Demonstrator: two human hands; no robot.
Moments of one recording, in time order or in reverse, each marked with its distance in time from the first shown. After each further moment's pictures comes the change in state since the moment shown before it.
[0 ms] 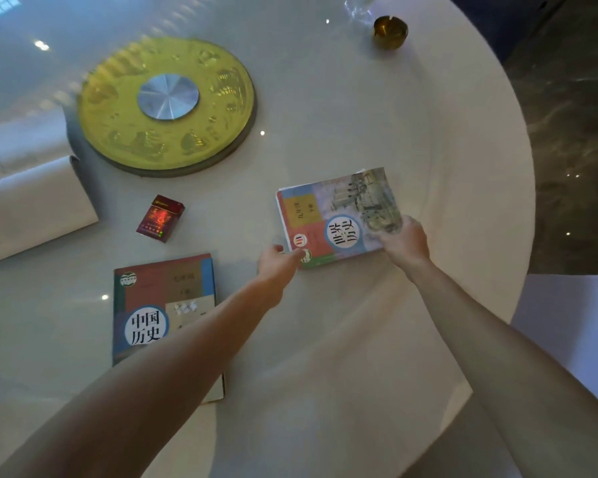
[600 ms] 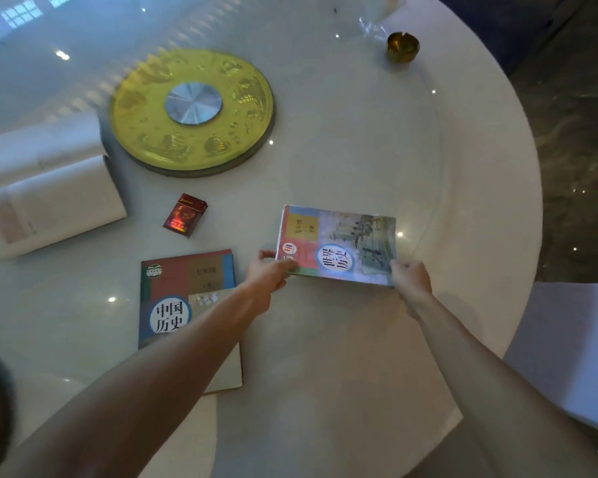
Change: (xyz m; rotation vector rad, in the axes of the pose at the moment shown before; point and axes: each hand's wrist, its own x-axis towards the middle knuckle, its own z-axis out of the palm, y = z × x) left_hand -0.014 -0.018 -0.057 -0.184 -0.039 -0.068; right_hand -0.061 0.028 0.026 0.210 -0.009 0.291
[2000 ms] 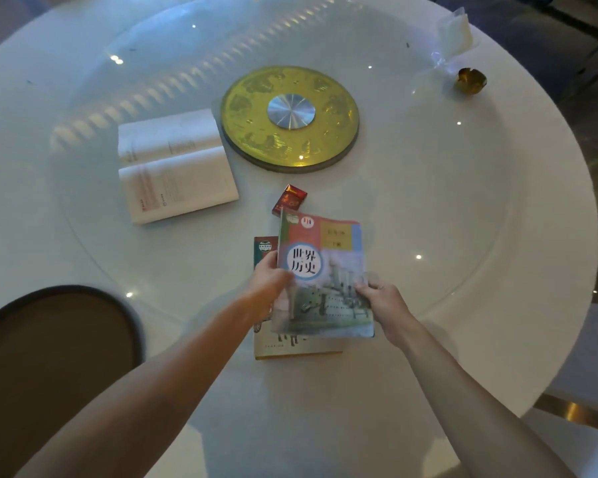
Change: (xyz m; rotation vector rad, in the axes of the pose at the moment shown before) left_hand -0.062 -0.014 -0.218 0.047 -0.120 0.169; right_hand -0.202 -0.006 0.155 0.261 -0.478 -0.157
